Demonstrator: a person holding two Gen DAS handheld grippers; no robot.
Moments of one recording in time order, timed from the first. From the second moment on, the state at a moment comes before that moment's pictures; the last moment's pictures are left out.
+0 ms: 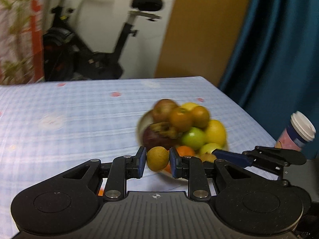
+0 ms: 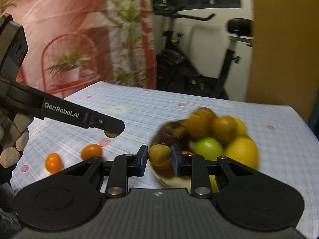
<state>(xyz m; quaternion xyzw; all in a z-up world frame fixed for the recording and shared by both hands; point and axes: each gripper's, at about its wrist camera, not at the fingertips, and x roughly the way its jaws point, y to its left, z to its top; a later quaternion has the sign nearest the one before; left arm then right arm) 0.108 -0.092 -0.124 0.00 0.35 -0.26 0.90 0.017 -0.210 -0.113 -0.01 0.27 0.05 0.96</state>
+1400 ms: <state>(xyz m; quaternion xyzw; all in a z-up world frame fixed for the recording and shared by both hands) 0.110 -0.142 -0.140 0.05 0.37 -0.28 0.88 -0.001 -0.237 -0.146 0.00 0.26 0.03 0.97</state>
